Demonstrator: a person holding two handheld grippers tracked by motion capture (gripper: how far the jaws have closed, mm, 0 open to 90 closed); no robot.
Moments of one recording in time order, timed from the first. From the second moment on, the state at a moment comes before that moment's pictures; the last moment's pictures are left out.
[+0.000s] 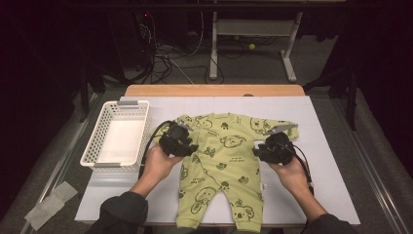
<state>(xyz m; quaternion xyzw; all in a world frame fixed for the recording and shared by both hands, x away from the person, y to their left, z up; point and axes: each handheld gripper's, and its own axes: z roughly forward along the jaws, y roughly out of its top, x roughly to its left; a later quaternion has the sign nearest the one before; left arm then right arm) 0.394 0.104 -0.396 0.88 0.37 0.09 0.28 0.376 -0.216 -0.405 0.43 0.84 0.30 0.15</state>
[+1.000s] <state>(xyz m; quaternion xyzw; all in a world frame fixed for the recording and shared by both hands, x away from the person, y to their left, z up) 0.505 0.083 -0.421 0.85 0.47 0.07 0.22 0.479 -0.174 -0.447 0.49 0.83 0.24 0.14</state>
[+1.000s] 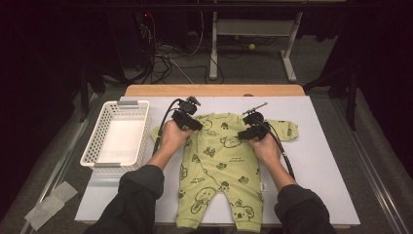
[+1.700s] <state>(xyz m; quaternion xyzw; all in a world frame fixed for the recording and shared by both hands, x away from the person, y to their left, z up) 0.515 0.088 -0.427 0.86 0.48 0.05 0.19 0.479 -0.173 -0.447 0.48 0.83 0.22 0.15</state>
